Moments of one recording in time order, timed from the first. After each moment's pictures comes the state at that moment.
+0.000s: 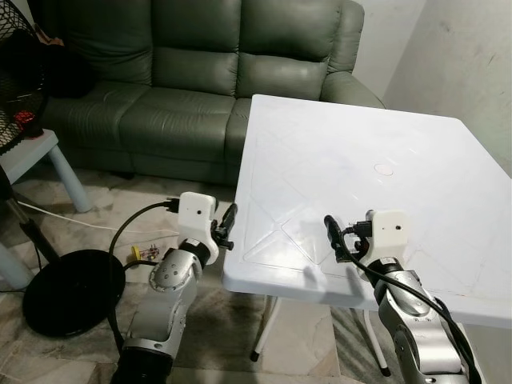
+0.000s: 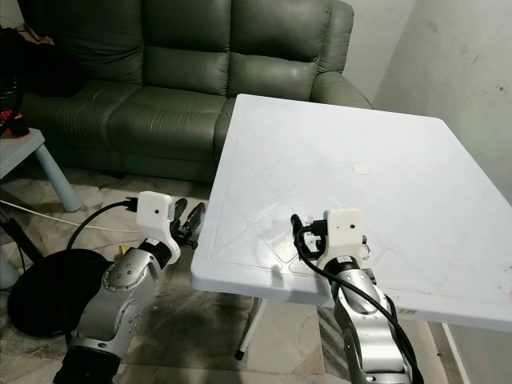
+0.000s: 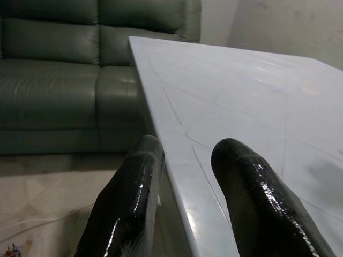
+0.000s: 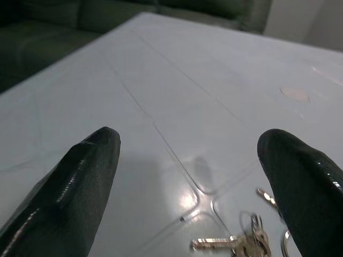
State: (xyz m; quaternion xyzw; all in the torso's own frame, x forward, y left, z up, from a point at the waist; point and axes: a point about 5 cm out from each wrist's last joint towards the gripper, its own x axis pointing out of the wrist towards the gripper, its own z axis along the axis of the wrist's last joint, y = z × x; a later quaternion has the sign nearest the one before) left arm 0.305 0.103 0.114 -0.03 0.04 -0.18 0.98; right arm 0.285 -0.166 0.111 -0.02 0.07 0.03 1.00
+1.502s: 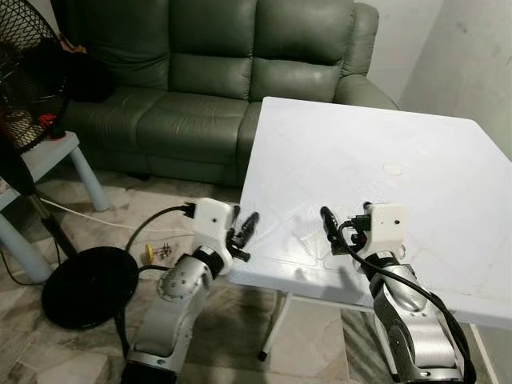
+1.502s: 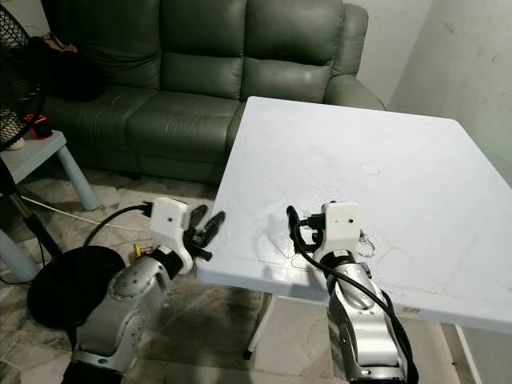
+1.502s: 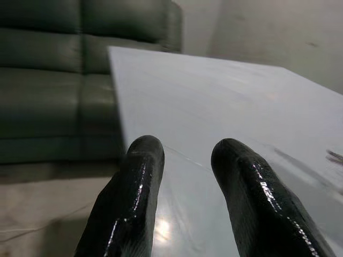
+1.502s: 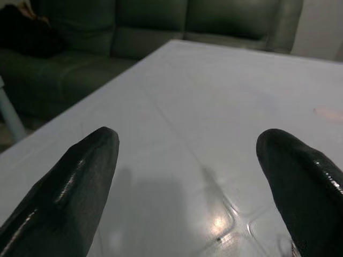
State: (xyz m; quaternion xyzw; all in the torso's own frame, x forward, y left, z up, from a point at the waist) left arm 0.293 0.095 0.125 -0.06 0.02 -0.21 0.98; right arm 0.288 -0.157 0.119 0.00 0.03 0.08 1.00
